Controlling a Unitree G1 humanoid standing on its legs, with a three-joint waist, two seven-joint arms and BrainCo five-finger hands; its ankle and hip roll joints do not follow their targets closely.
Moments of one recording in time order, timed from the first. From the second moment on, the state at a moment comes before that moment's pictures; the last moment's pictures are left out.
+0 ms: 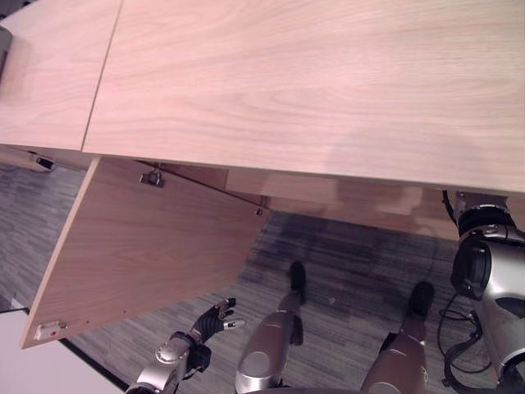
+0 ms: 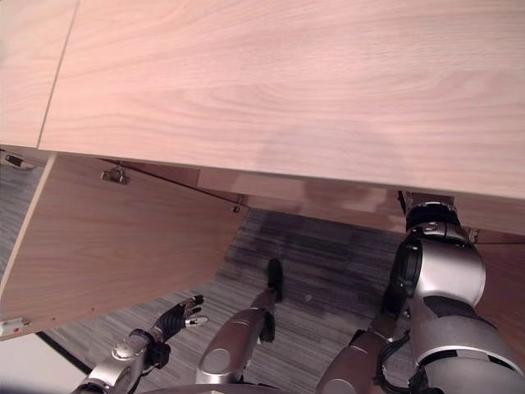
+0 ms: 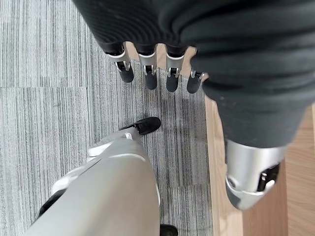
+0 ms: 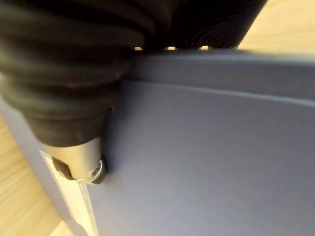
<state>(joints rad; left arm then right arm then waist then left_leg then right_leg) 0.00 0.40 -0.44 0.66 -0.39 -0.09 -0.22 -1.08 -0.61 -0.28 1.27 1.32 -0.31 -0.31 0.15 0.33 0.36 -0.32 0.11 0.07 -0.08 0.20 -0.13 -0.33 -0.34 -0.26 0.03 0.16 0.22</state>
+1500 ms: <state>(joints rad) -0.04 0.52 -0.47 0.63 -0.41 -0.12 -0.18 -1.20 -0.56 -0.23 1.30 1.39 -0.34 -0.28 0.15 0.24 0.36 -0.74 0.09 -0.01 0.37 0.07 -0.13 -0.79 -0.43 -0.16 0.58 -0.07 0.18</state>
